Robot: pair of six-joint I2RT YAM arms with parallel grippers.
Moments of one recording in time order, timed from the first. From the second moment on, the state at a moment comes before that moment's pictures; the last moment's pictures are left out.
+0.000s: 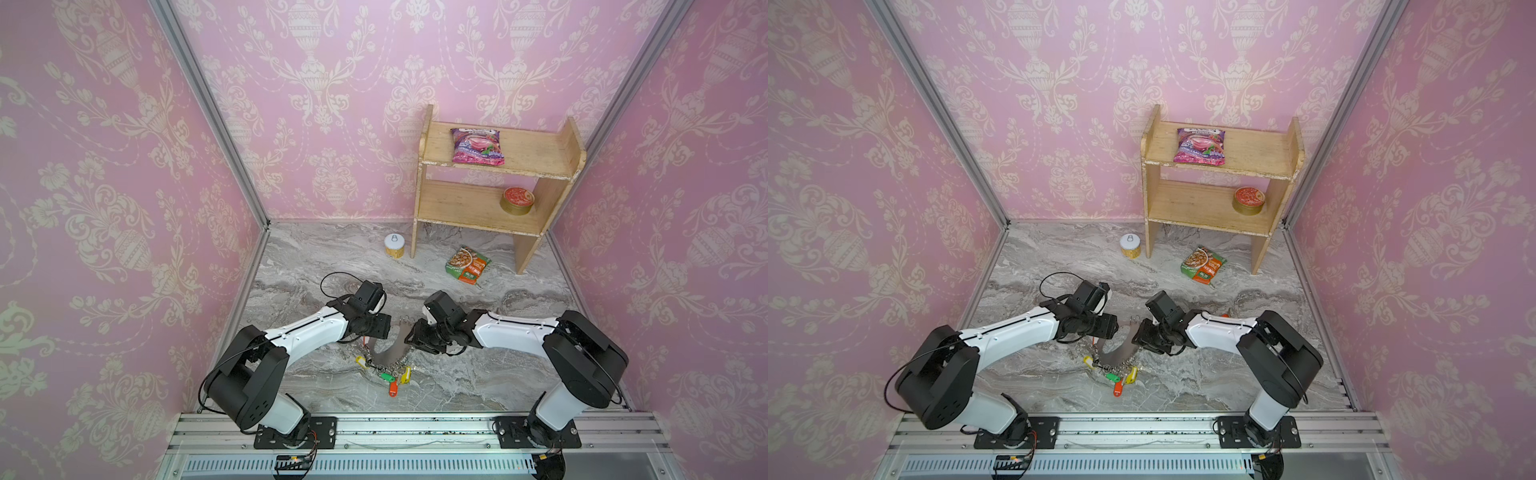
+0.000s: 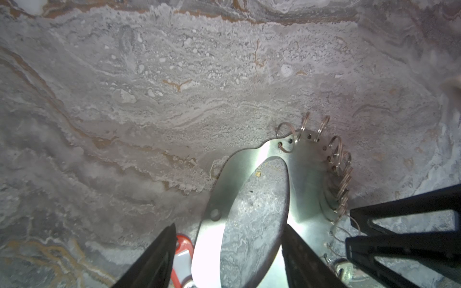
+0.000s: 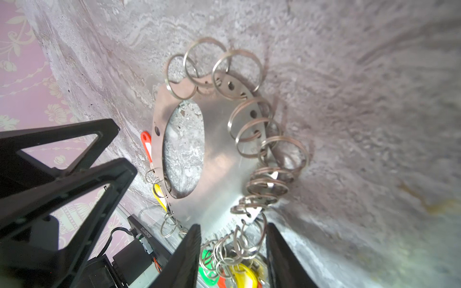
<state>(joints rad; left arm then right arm) -0.60 1.50 0.83 -0.42 0.07 -0.39 0.75 1.65 0.82 -0.15 -0.35 1.08</state>
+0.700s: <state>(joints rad) -0.60 1.50 0.83 -0.42 0.07 -0.38 0.76 1.60 0.83 -0.16 -0.35 1.09</state>
